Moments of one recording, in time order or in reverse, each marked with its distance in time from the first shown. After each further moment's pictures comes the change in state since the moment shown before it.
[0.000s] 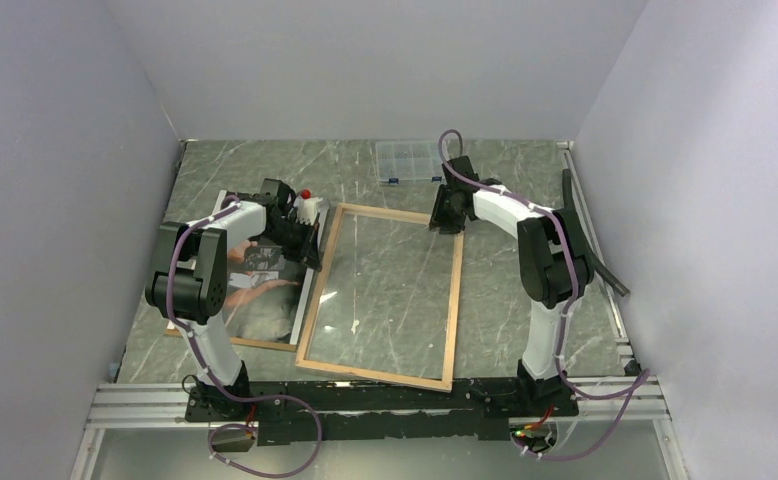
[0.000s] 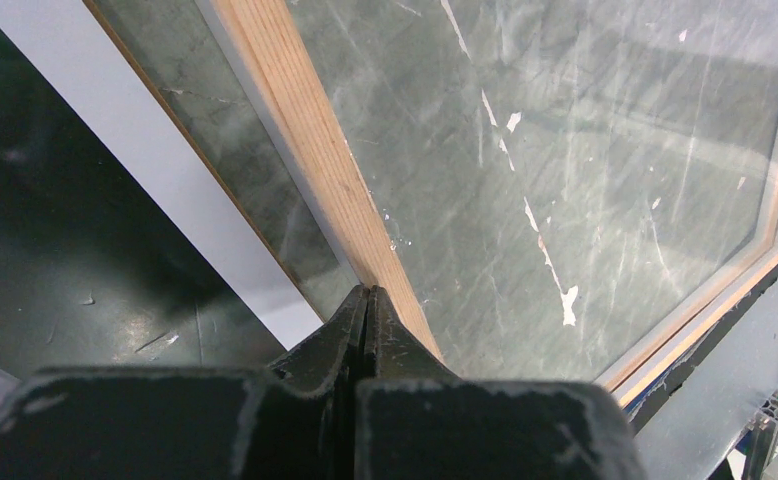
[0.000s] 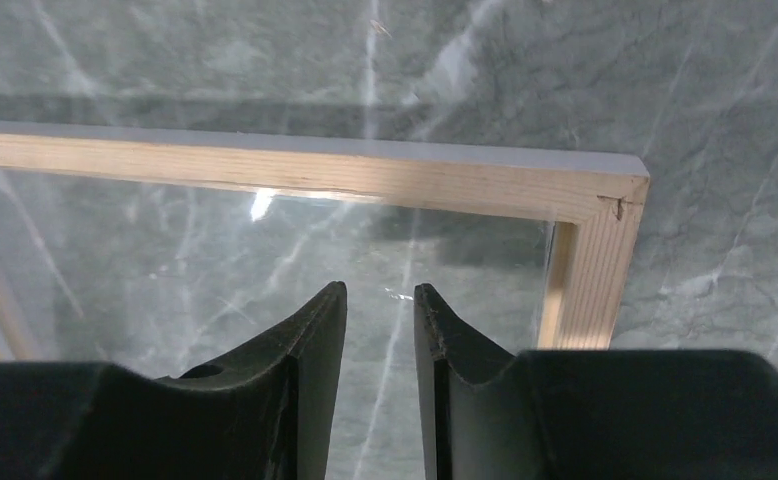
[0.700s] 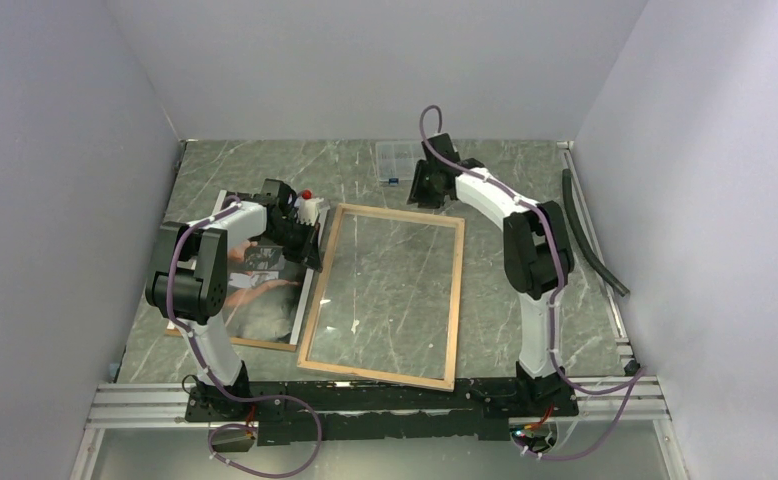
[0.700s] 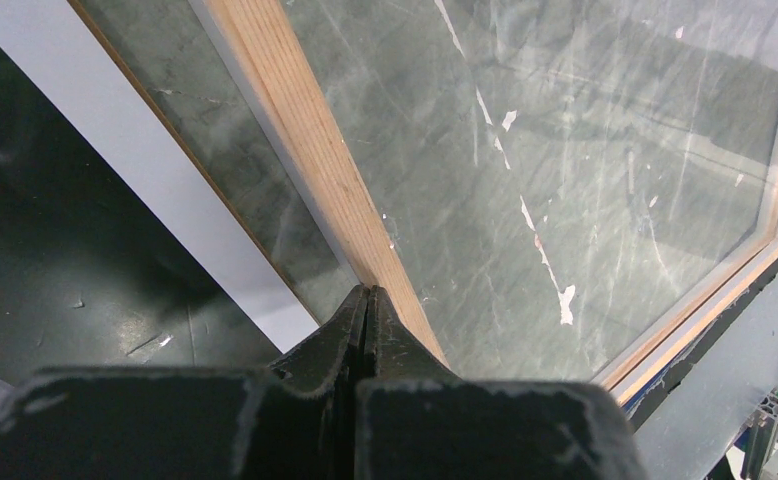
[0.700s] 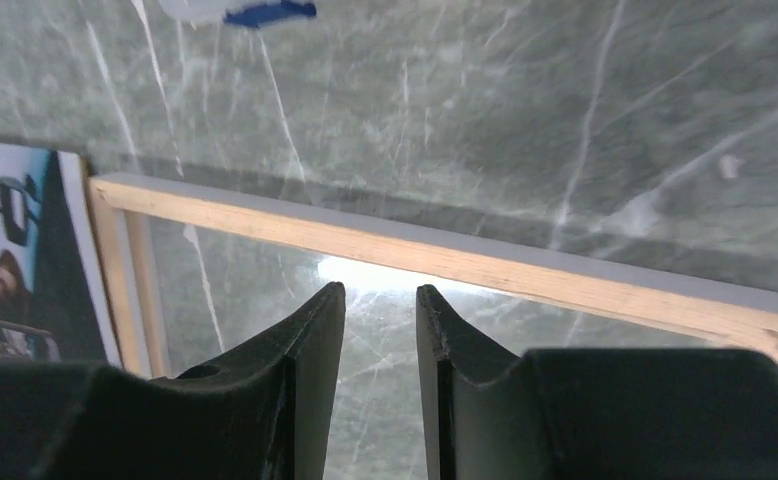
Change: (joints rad) left arm -0.005 0.000 -0.001 -0.002 0.003 0.000; right arm 0.062 0.118 0.277 -0.032 0.000 0.007
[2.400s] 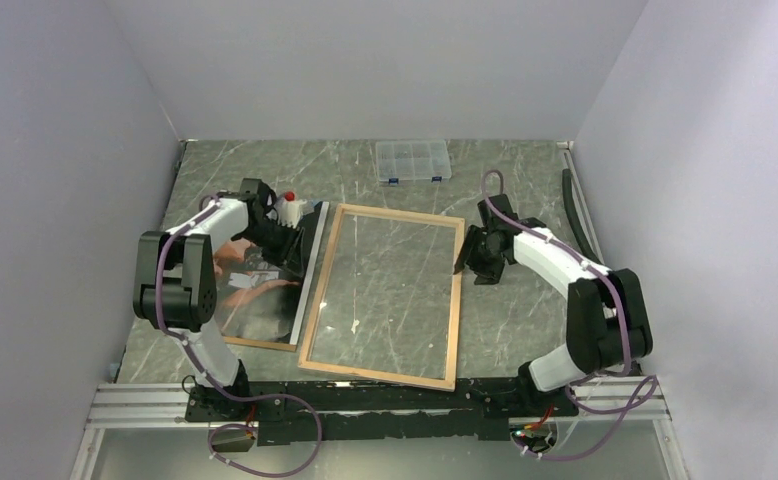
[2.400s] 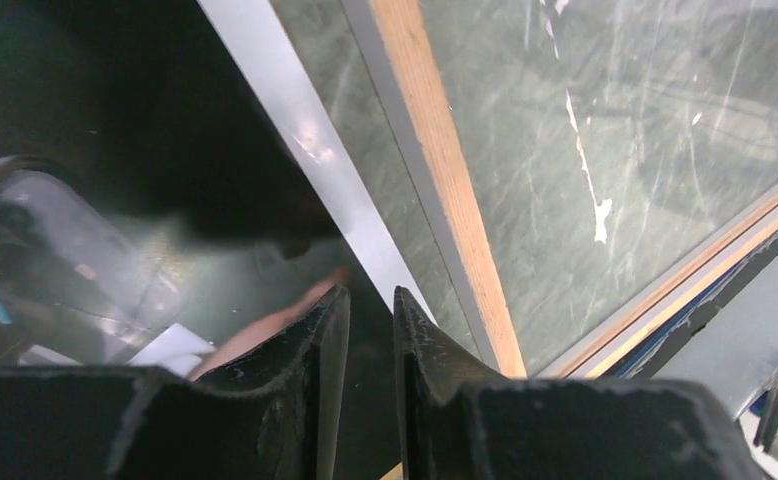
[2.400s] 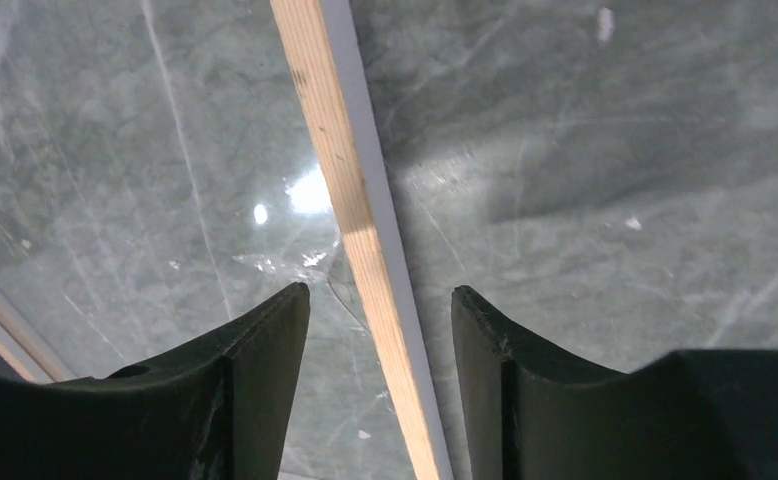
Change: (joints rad) left arm 0.109 -0.059 0.025 -0.200 -0.039 0.147; right arm -0.116 -0.599 -0.746 -0.157 -0.023 0.073
